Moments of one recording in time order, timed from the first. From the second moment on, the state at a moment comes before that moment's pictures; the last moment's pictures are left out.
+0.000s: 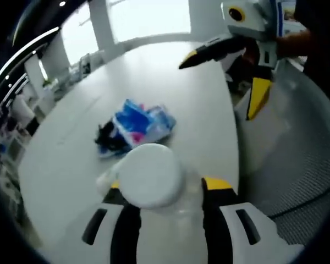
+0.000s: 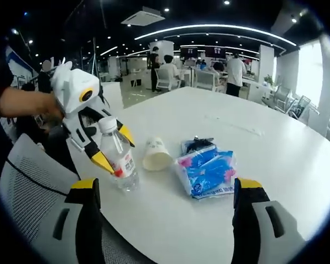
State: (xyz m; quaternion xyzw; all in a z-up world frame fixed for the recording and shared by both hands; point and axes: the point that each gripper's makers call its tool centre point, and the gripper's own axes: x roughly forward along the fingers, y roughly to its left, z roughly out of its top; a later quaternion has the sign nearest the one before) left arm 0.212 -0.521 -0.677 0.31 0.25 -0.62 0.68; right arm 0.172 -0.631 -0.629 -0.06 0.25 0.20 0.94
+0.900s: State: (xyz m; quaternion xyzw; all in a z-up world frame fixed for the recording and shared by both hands) left arm 0.201 -0.524 -0.678 0.34 0.21 -0.68 0.61; right arm 0.138 -0.663 -0.633 -0.08 0.24 0.18 0.95
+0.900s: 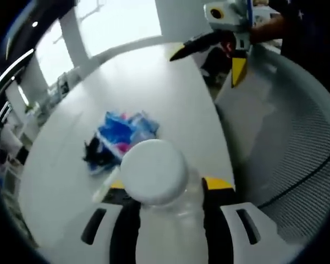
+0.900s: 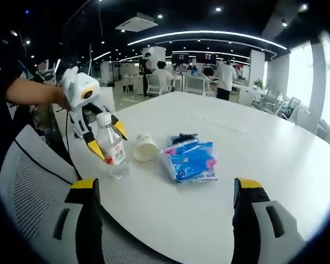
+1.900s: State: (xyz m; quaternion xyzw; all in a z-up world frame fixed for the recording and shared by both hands) left arm 0.202 -0.532 -0.689 0.23 0.26 -0.64 0.68; right arm 0.139 -0.680 -0.638 -0.05 0.26 0.14 0.95
